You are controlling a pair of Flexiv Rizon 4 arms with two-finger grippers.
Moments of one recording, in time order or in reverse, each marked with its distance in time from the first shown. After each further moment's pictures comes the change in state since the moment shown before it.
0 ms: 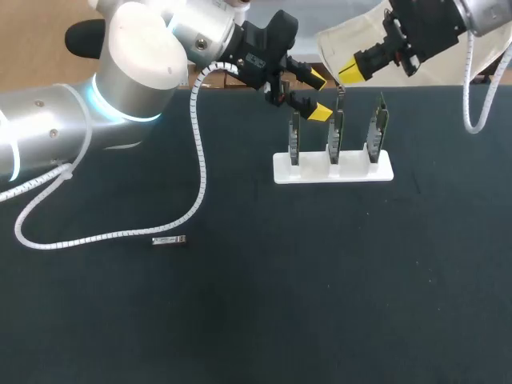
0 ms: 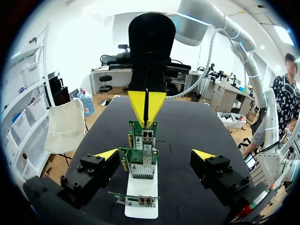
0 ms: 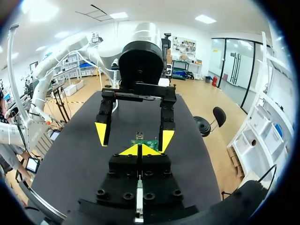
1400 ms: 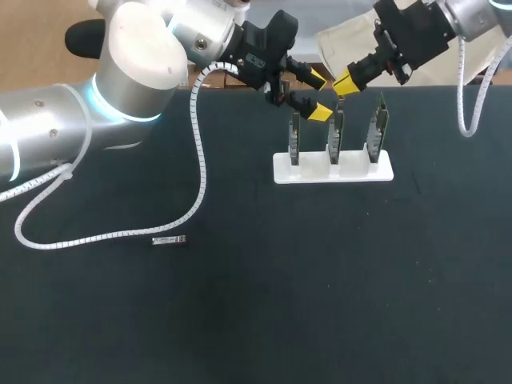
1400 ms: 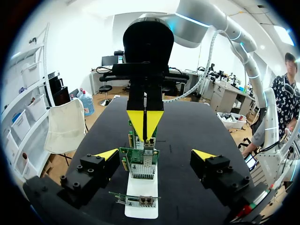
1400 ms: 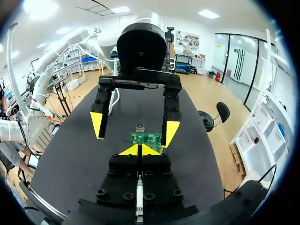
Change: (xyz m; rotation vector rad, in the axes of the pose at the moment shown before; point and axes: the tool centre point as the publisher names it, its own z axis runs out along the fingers) left arm 0.000 0.000 0.000 0.000 0.000 0.000; right arm 0.017 0.001 0.015 -0.028 0.058 0.002
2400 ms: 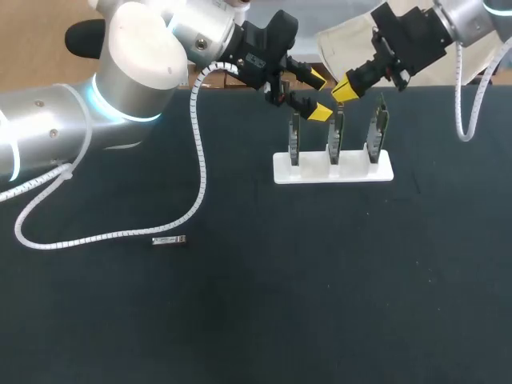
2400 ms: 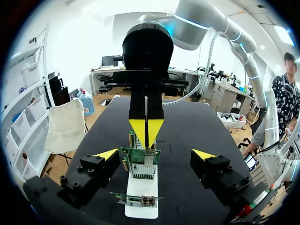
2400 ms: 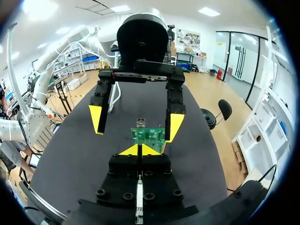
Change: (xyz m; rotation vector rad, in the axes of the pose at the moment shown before) left arm 0.000 0.000 0.000 0.000 0.000 0.000; right arm 0.008 0.003 0.007 -0.016 0.011 0.006
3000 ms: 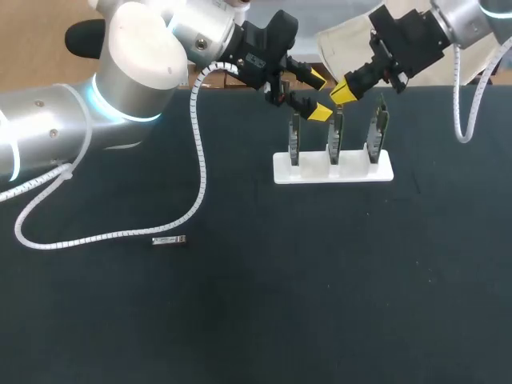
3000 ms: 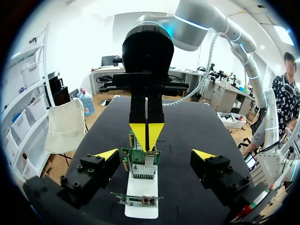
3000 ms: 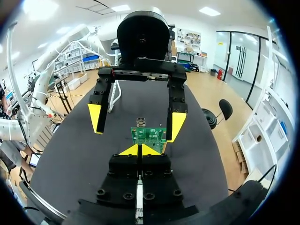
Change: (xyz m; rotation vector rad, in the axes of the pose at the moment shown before) left arm 0.000 0.000 0.000 0.000 0.000 0.000; right arm 0.002 0.000 0.004 -0.004 0.003 0.001
